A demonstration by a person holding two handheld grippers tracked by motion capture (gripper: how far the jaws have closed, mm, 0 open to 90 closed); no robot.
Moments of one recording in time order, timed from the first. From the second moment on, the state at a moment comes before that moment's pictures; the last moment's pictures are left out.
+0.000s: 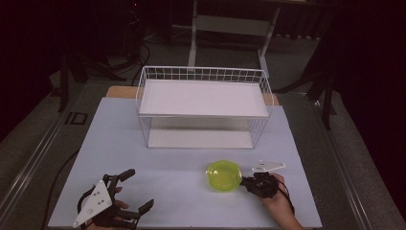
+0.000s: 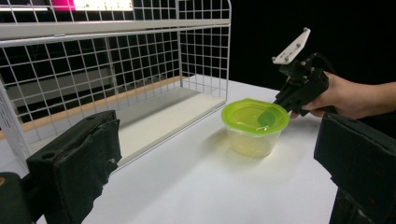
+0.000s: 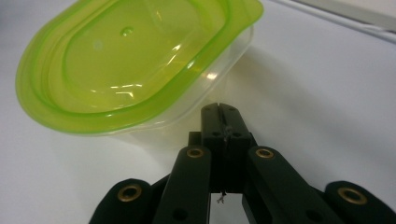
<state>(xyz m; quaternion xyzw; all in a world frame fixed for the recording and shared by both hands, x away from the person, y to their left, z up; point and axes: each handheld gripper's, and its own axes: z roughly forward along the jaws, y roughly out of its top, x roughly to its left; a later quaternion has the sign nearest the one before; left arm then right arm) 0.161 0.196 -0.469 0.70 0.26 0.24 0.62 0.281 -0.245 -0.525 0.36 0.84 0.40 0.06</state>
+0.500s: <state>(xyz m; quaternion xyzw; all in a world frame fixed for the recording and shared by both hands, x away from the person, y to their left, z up) 0.161 0.197 -0.469 0.71 0.26 0.24 0.61 0.284 -0.234 -0.526 0.37 0.83 0.41 0.05</state>
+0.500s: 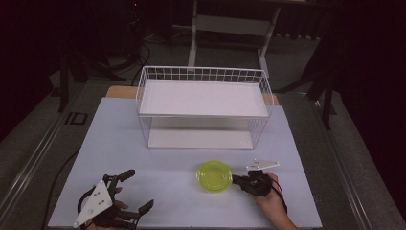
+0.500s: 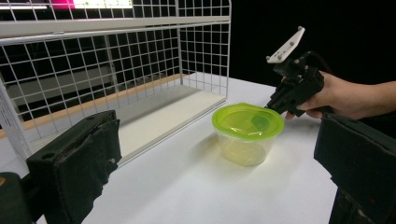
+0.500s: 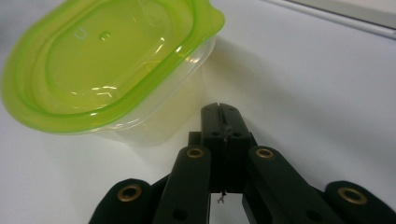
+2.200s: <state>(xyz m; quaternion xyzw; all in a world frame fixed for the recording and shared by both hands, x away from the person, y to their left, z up) 0.164 0.195 -0.470 0.70 0.25 0.22 0.63 0.271 -0.193 -0.502 0.32 0.85 0.41 0.06</state>
